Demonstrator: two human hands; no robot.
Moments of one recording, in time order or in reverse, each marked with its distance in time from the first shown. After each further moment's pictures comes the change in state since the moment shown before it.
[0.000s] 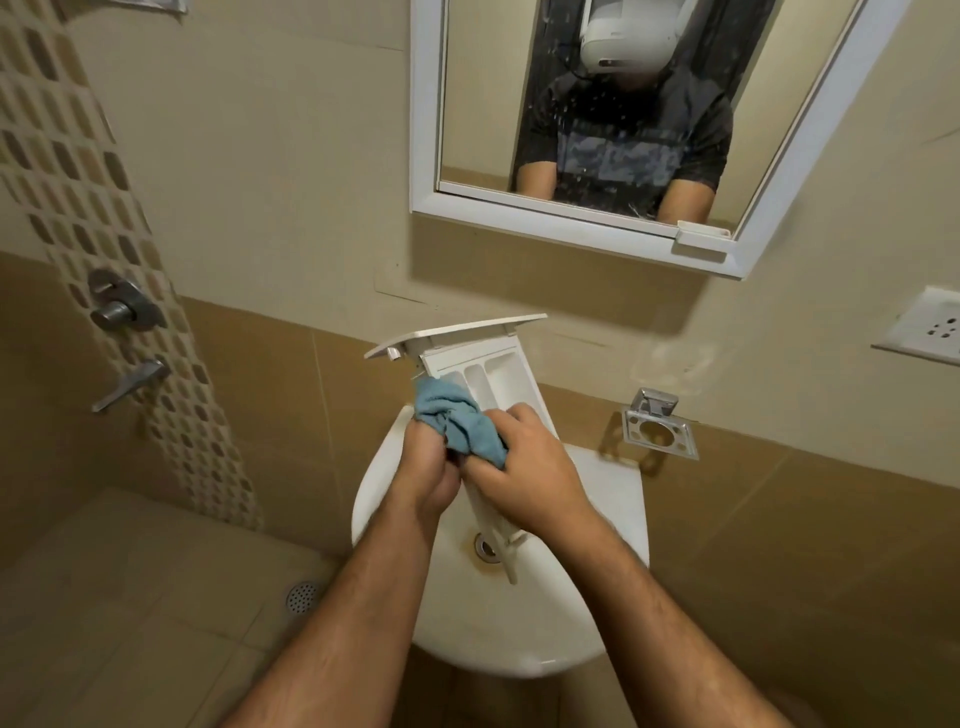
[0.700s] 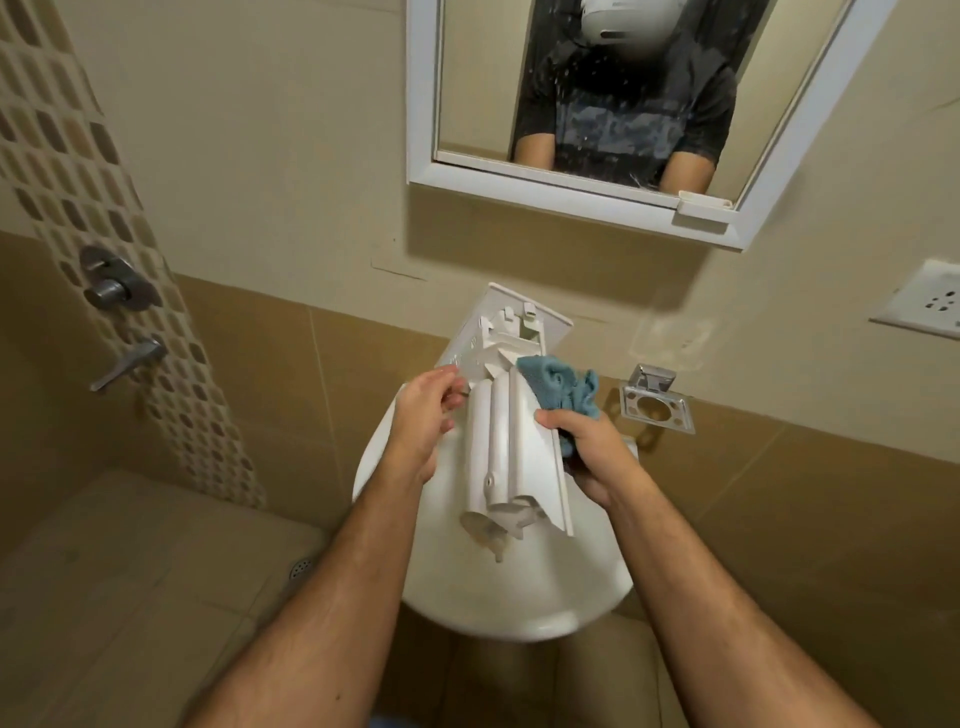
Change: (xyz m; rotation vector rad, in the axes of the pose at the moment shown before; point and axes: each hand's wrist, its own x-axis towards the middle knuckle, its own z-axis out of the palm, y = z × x) left_hand 0.017 -0.004 -0.025 0.430 0.170 0.067; right_hand 0.006 0.073 -0.010 1.129 -0.051 0.500
